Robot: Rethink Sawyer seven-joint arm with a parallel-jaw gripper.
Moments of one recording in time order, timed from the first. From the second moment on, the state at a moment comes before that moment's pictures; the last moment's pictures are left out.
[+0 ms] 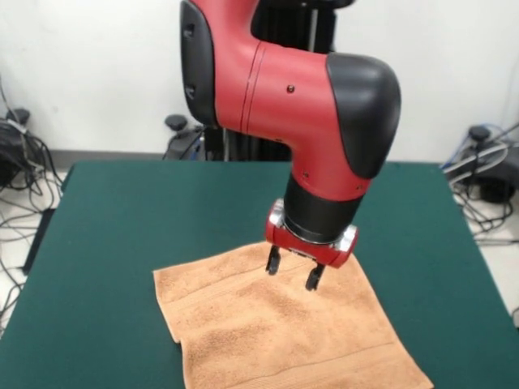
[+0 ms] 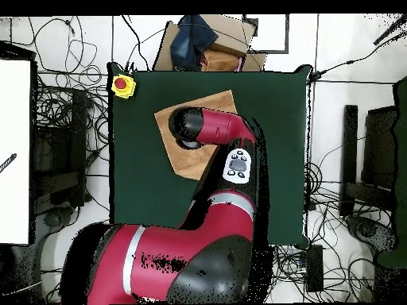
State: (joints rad) arm -0.06 -0.20 -0.18 1.18 0.09 0.66 1.90
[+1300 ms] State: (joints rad) arm 0.02 -0.12 -0.18 1.46 0.07 0.13 1.90
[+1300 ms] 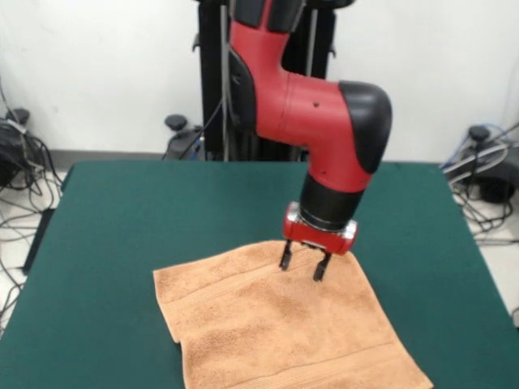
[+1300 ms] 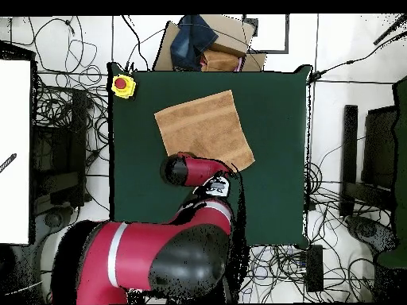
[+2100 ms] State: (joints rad) arm 0.09 -0.05 -0.20 1.46 0.08 -0.01 1.90
